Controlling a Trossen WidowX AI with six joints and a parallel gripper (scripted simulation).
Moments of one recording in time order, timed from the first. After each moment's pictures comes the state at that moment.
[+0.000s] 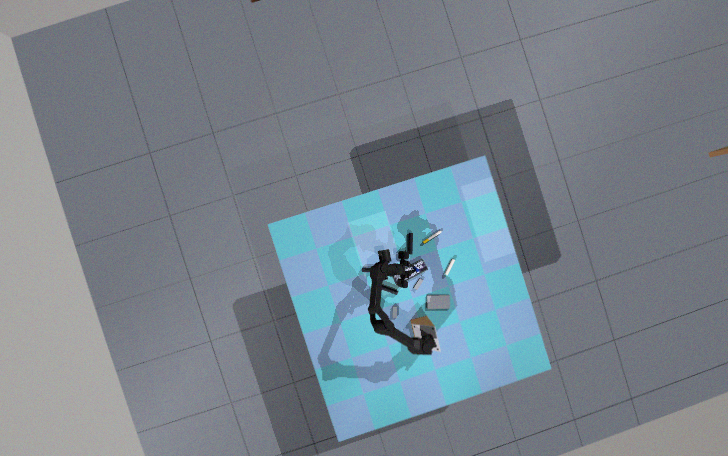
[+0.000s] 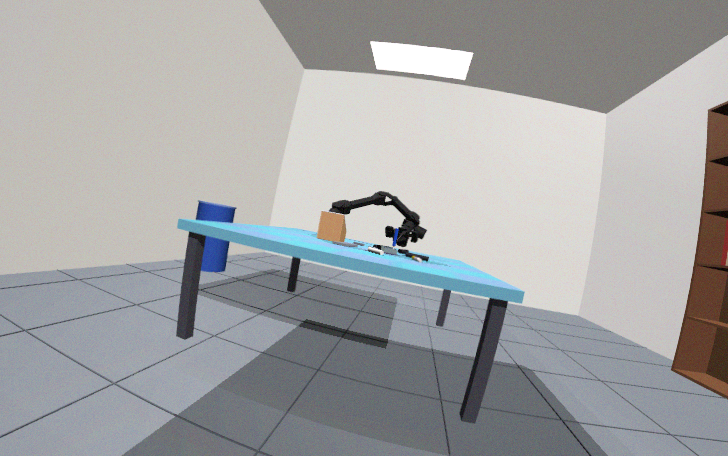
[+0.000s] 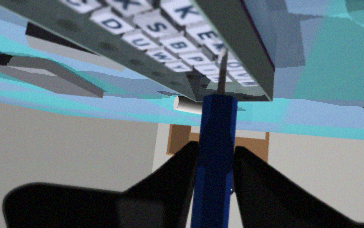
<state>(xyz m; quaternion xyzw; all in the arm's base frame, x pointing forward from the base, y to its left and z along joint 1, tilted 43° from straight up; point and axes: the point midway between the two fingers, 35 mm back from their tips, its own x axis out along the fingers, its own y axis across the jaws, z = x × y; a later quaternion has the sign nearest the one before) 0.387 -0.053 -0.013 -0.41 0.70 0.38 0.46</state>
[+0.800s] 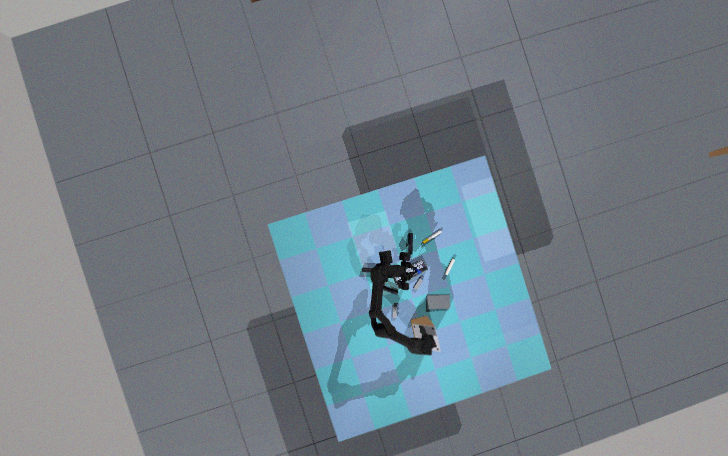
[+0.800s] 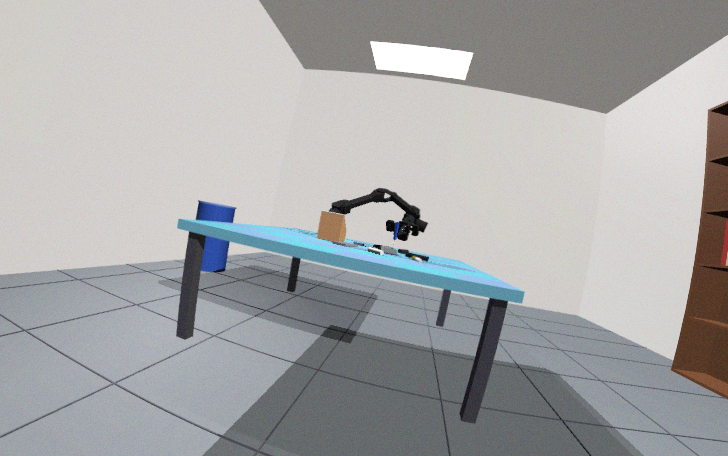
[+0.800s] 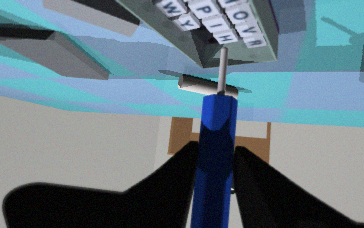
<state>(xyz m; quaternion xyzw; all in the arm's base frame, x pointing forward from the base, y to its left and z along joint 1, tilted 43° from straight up) 0.379 -0.074 0.013 -0.40 0.70 0.38 0.46</state>
